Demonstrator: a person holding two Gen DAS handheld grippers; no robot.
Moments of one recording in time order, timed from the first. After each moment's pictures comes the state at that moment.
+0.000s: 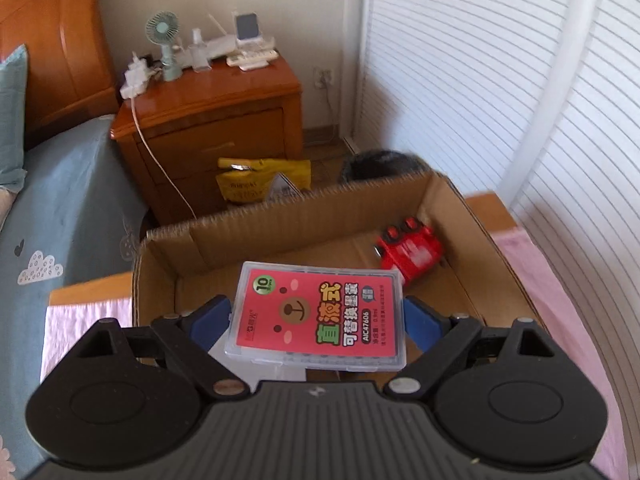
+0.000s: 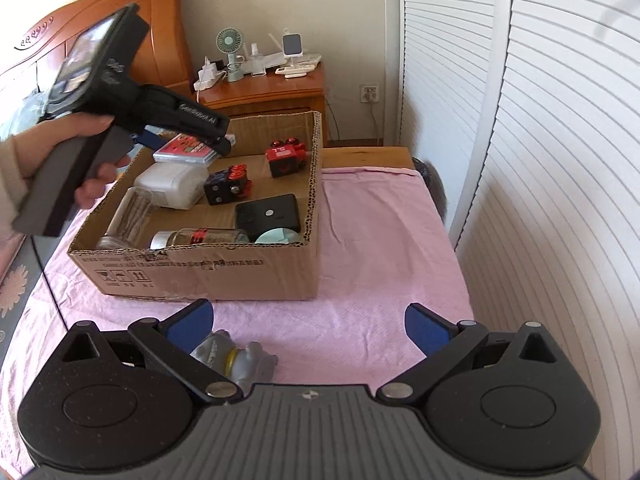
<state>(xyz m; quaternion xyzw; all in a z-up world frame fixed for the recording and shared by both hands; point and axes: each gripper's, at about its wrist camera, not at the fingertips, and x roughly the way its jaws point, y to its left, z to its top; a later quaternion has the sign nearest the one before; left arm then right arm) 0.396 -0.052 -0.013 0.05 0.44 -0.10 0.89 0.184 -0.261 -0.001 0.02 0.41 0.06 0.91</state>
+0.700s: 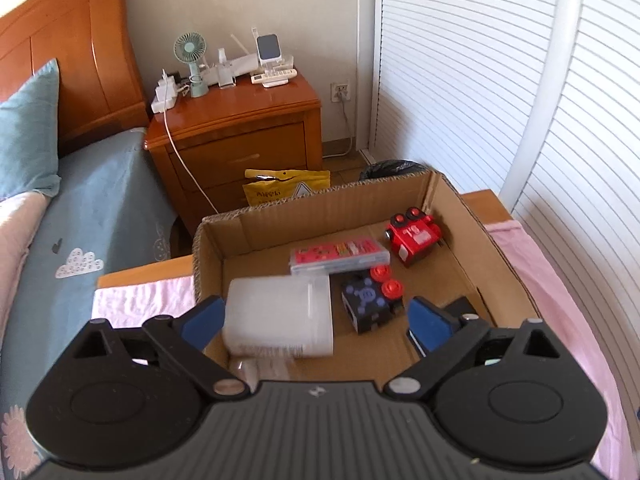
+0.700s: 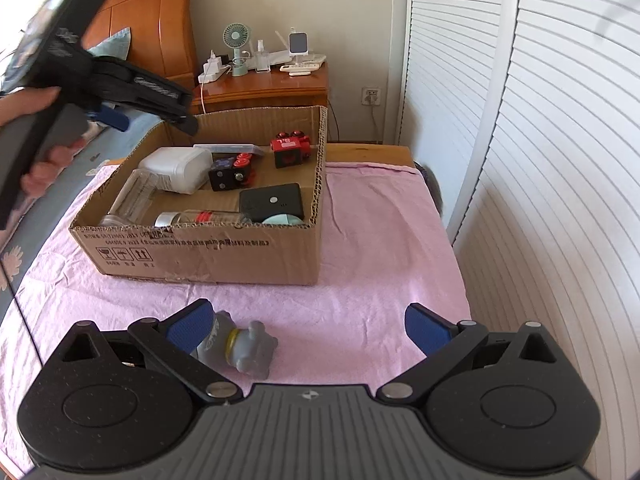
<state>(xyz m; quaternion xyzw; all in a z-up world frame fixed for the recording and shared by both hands) 0.329 -0.035 0.022 0.07 0.42 -0.08 0.90 0.165 -0.254 -0.004 0.00 0.40 0.06 0.91</state>
